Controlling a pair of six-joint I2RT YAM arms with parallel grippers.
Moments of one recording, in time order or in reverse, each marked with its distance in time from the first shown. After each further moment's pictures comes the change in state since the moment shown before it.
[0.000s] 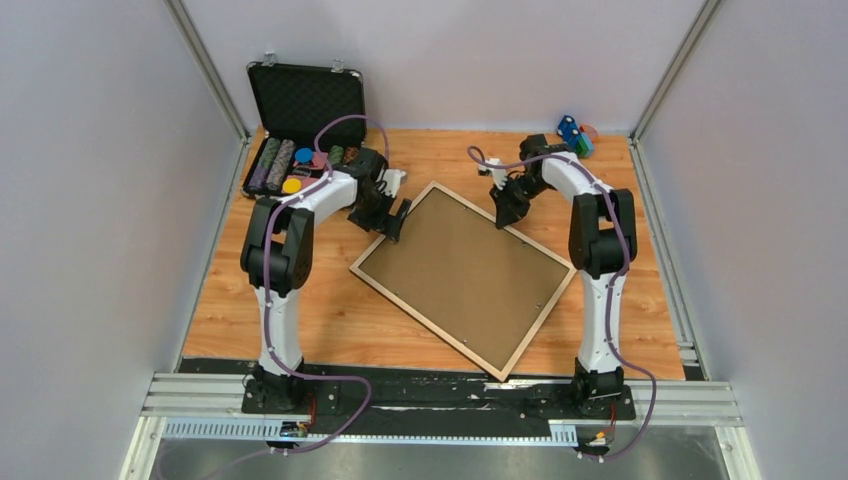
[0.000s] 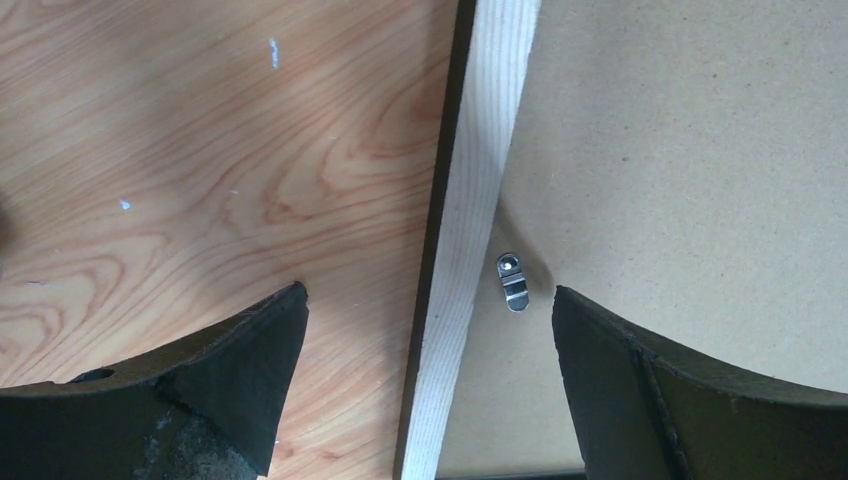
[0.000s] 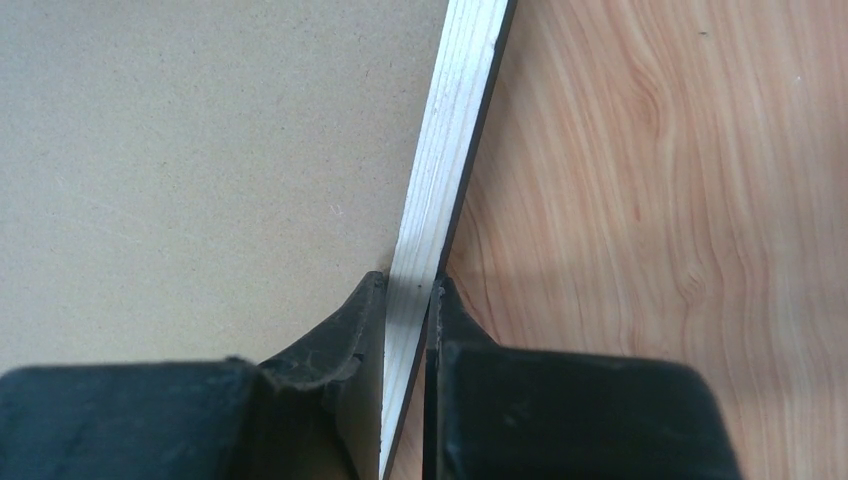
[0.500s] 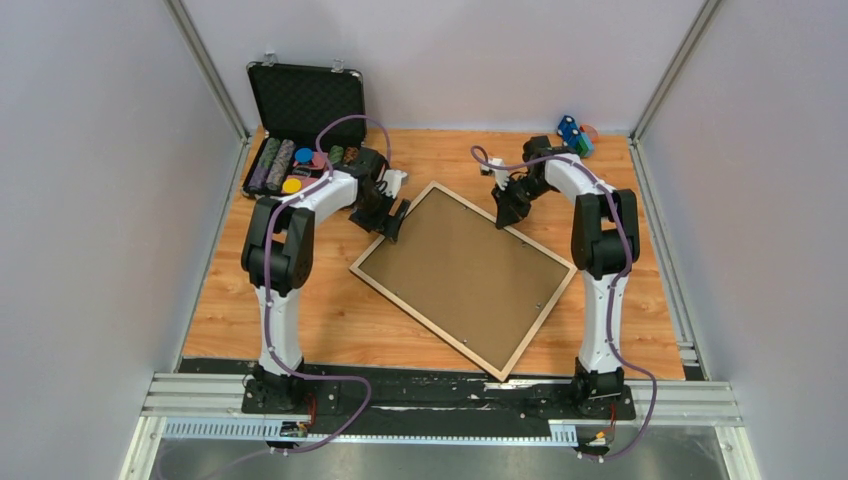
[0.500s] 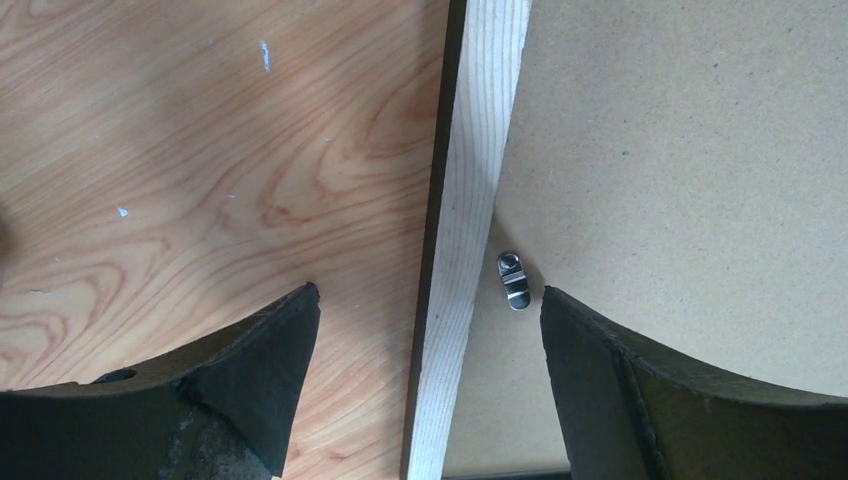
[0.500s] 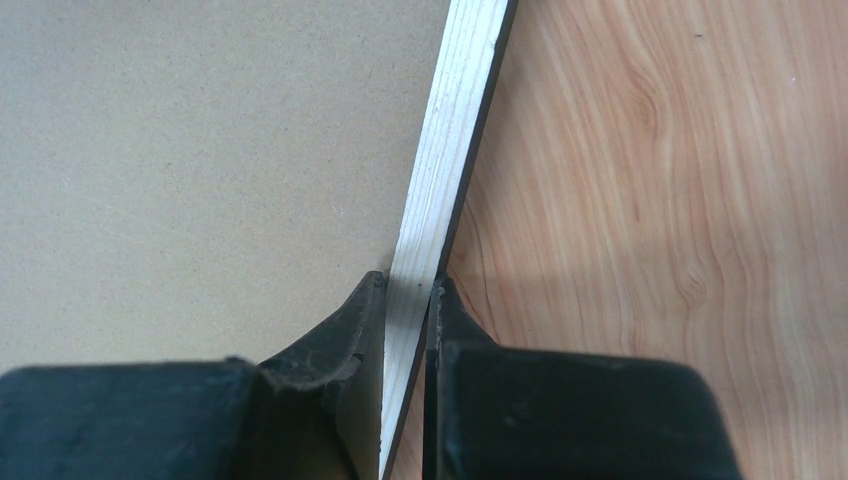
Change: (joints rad) left arm -0.006 0.006 0.007 -0.012 0.010 0.027; right arm -0.005 -0.010 -0.035 0.031 -0.038 -0.012
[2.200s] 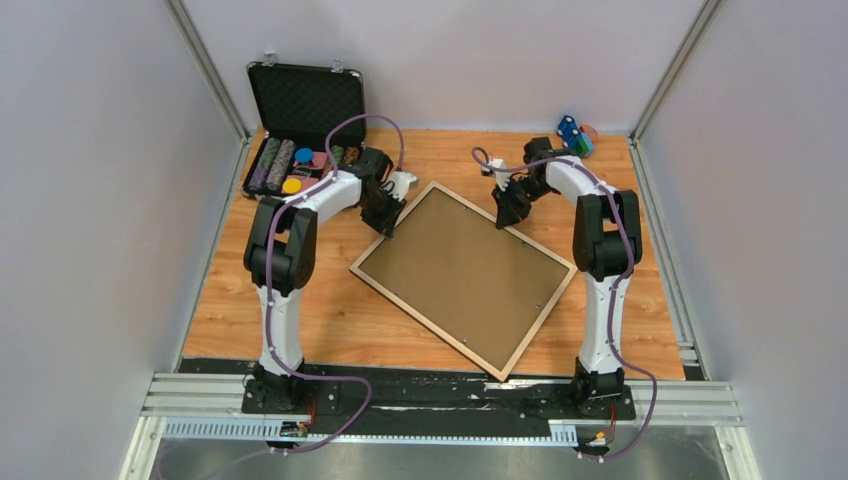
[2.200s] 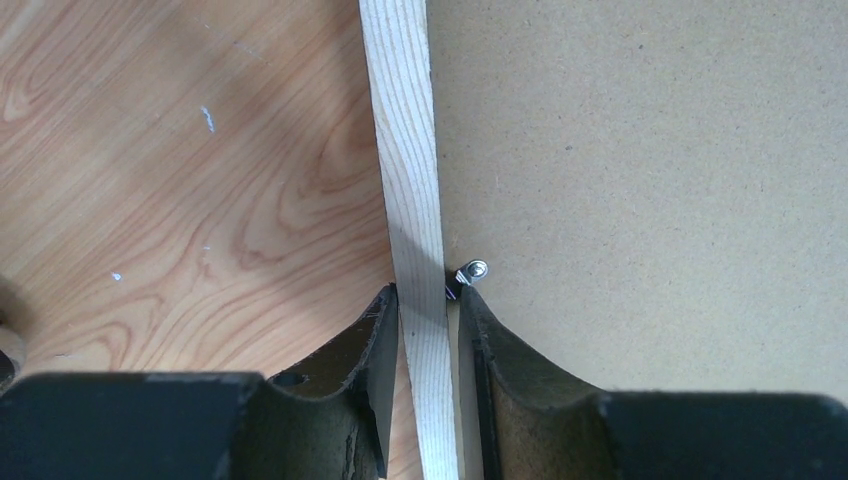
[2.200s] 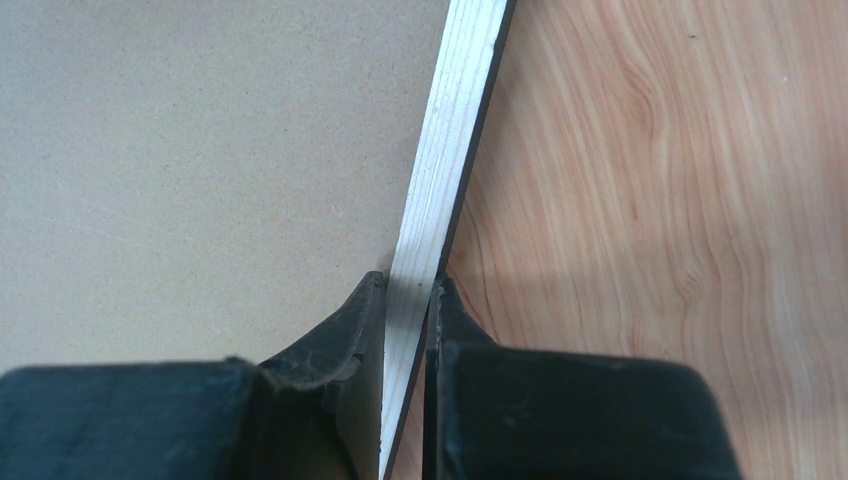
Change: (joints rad) left arm -0.009 0.013 0.016 0.003 0.027 0.148; right arm 0.000 -0.026 -0.048 0.050 0.000 0.008
